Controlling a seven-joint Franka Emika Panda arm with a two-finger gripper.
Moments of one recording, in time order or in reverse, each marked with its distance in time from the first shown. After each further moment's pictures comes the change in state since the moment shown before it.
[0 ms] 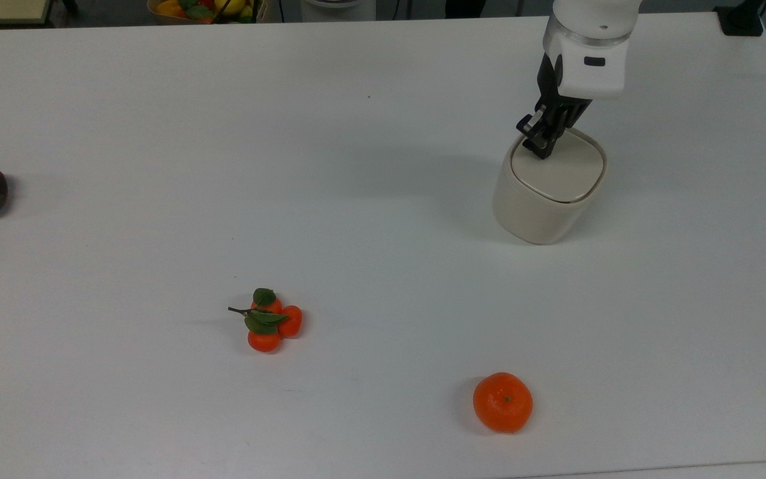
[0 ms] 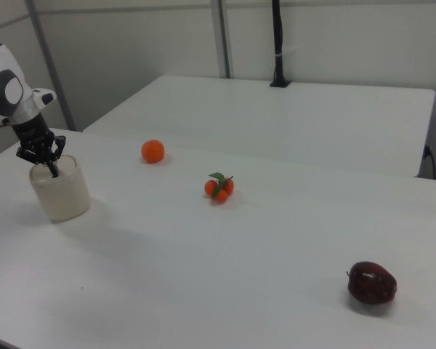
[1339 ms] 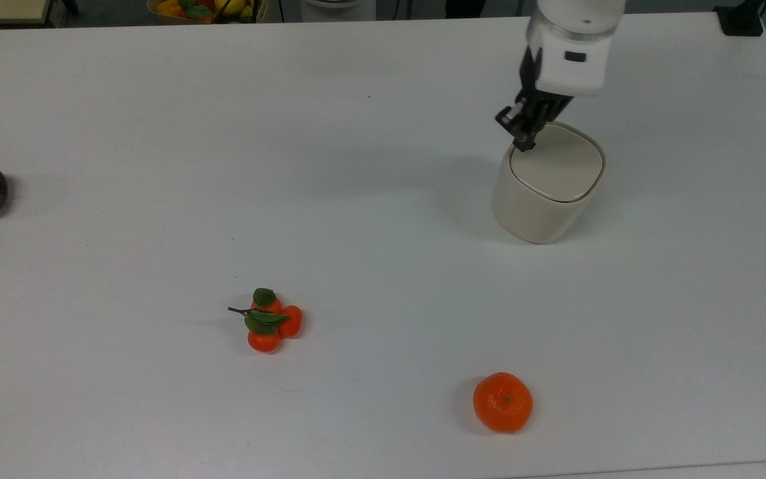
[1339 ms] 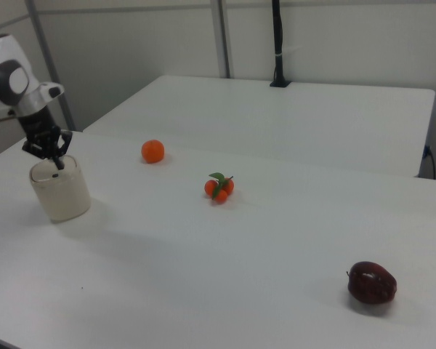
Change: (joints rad) arm -0.042 -0.016 -0.006 0.050 0.000 -0.115 0.002
